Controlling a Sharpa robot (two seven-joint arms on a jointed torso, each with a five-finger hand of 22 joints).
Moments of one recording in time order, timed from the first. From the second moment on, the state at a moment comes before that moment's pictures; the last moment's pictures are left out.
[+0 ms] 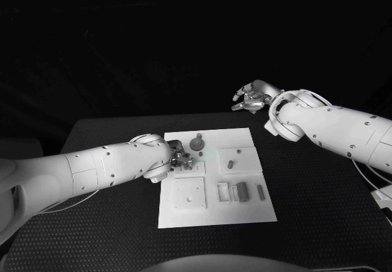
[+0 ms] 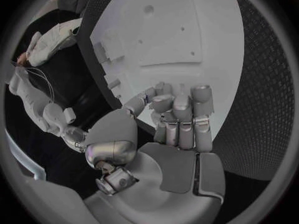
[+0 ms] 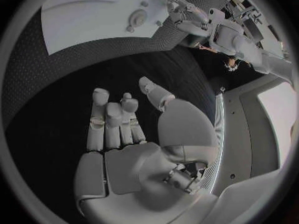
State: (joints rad) left arm 1.23 -0.52 -0.24 1.22 -0.97 -0.10 -0.50; left_hand 0.78 0.07 0.65 -0.29 0.41 1.05 0.08 0.42 0.75 1.37 -0.07 0.99 0.91 1.23 -0.14 1.18 1.07 0.02 1.26 -0.23 0.76 1.31; right arm 1.32 -0.62 -0.06 1.16 -1.11 -0.33 -0.12; right_hand 1.02 -0.10 0.58 -0.24 0.08 0.83 0.09 0.26 0.64 1.02 -0.01 1.22 0.94 1.08 -0.08 1.51 0.87 0.26 1.06 0.01 0.90 1.31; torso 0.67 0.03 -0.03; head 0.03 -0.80
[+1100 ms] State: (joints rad) left arm 1.22 -0.52 -0.24 1.23 -0.97 -0.10 -0.50; left_hand 0.64 0.14 0.69 -0.33 0.41 1.05 0.08 0.44 0.78 1.38 -0.08 1.02 0.89 1.23 -0.14 1.21 1.03 0.02 1.27 -0.23 0.79 1.31; right arm 1.32 -0.61 -0.06 1.16 -1.11 -0.31 -0.12; right_hand 1.02 -0.10 0.58 -0.25 0.08 0.83 0.09 0.26 0.64 1.02 -0.01 1.22 0.94 1.08 -0.08 1.51 0.87 0.26 1.06 0.01 0.90 1.31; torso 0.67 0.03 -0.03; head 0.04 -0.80
